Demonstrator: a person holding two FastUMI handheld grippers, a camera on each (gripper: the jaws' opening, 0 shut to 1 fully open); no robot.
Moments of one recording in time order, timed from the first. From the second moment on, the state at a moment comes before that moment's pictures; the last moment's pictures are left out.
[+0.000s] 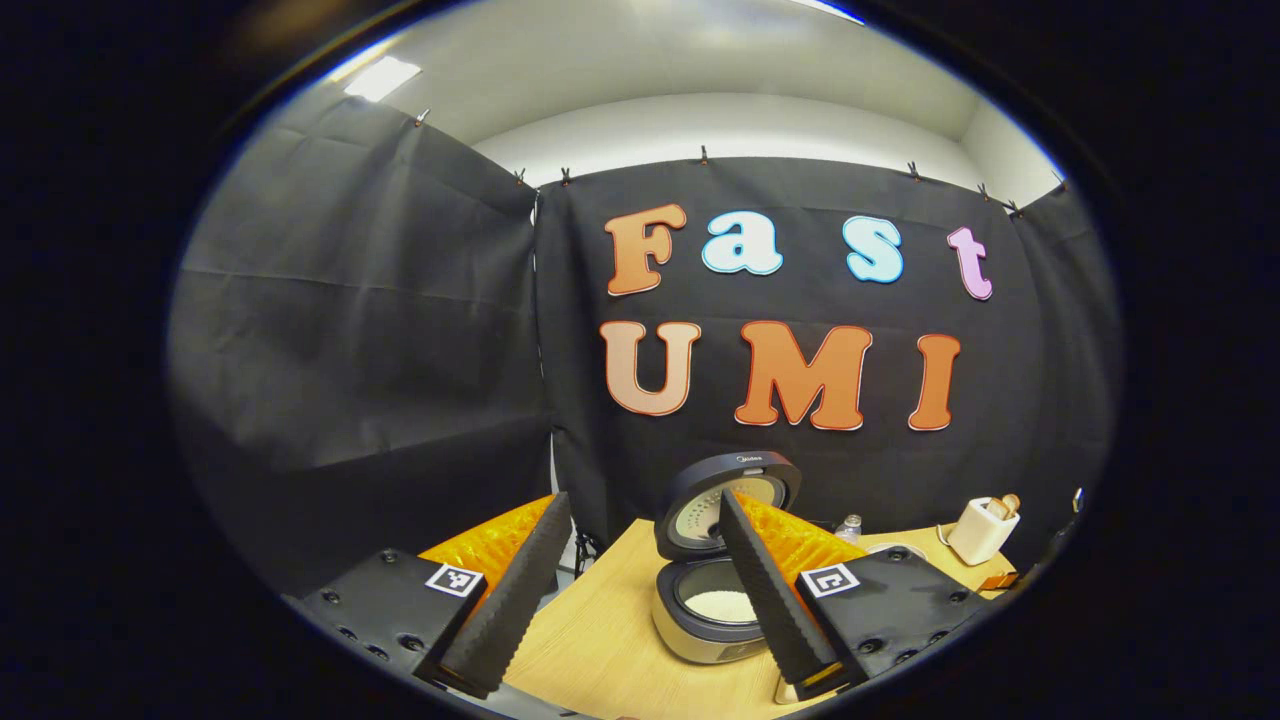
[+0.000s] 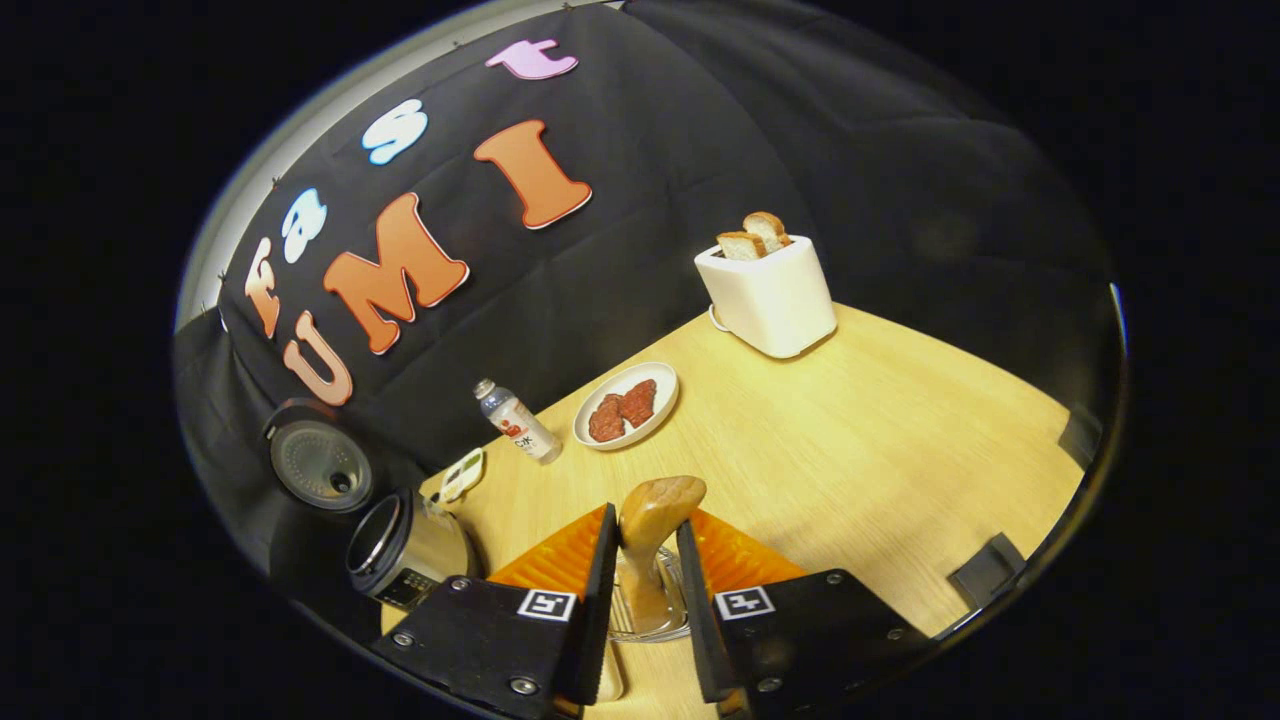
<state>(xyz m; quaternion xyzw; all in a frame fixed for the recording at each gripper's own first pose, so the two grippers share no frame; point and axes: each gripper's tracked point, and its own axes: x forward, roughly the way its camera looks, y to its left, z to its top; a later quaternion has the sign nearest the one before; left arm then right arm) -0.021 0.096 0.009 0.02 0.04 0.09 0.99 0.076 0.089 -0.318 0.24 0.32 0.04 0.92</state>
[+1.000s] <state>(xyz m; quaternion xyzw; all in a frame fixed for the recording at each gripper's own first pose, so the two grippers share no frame) 0.023 0.085 0.008 0.01 0.06 0.00 1.00 0.045 0.178 -0.180 0.18 0.22 0.09 0.95</state>
